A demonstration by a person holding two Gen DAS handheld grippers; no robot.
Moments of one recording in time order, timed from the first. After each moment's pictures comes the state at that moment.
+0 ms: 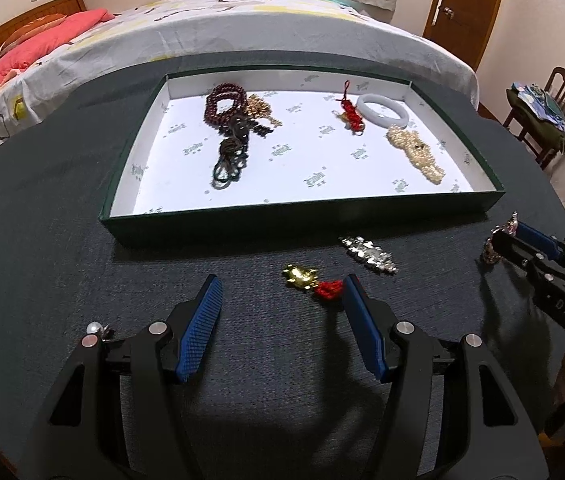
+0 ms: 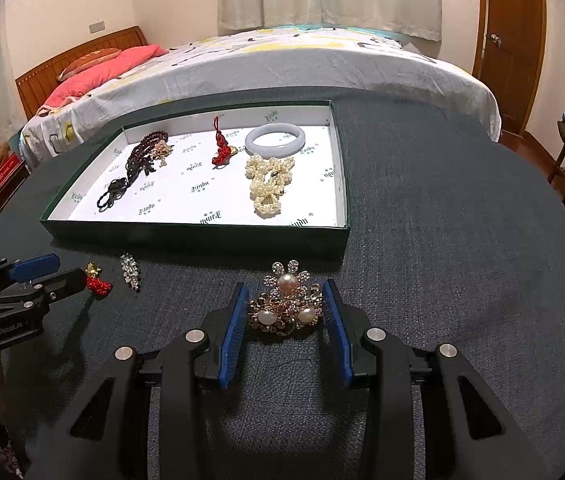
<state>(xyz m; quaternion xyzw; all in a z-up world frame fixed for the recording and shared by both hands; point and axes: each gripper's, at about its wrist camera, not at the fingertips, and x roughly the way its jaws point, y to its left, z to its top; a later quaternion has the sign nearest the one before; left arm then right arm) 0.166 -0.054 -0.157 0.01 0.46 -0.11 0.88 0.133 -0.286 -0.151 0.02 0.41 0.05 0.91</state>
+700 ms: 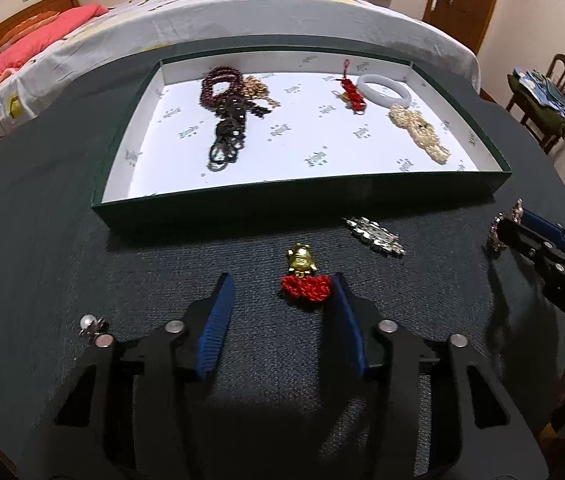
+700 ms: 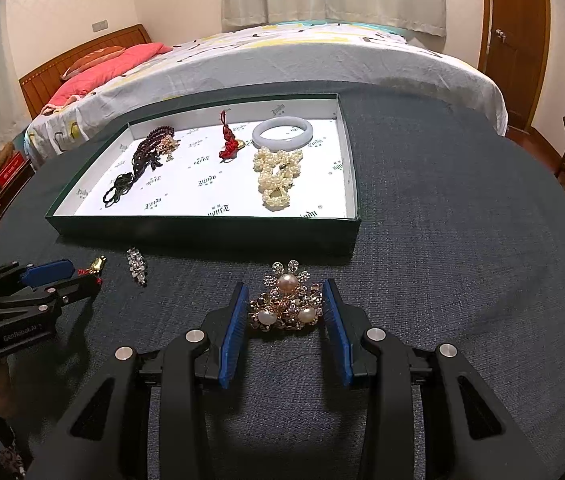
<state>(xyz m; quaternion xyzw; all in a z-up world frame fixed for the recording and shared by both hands) 0.167 -0.056 -0.168 0.03 0.48 -0.12 0.87 0.132 -0.284 -0.155 0.03 0.42 0.05 0.91</state>
